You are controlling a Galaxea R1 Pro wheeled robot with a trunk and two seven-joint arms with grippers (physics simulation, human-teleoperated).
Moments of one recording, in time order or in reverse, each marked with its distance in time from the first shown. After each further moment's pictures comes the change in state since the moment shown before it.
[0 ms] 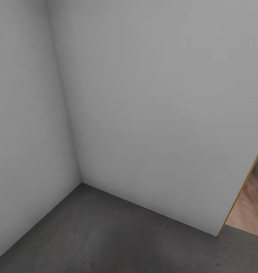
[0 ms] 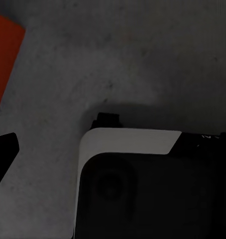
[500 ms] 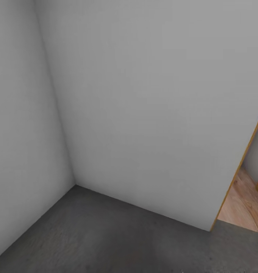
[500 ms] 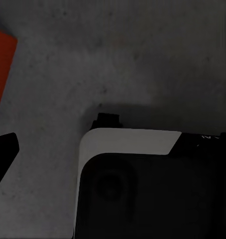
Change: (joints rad) left arm 0.000 0.000 0.000 0.000 0.000 0.000 0.000; right arm 0.000 -0.004 0.000 0.000 0.000 0.000 0.031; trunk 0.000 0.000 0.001
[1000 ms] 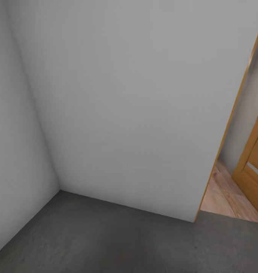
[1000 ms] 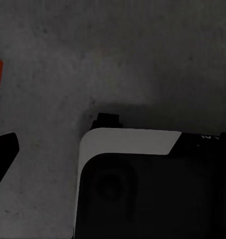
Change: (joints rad) left arm 0.000 0.000 0.000 0.000 0.000 0.000 0.000; right arm 0.000 0.000 0.000 0.000 0.000 0.000 0.006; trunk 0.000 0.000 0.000
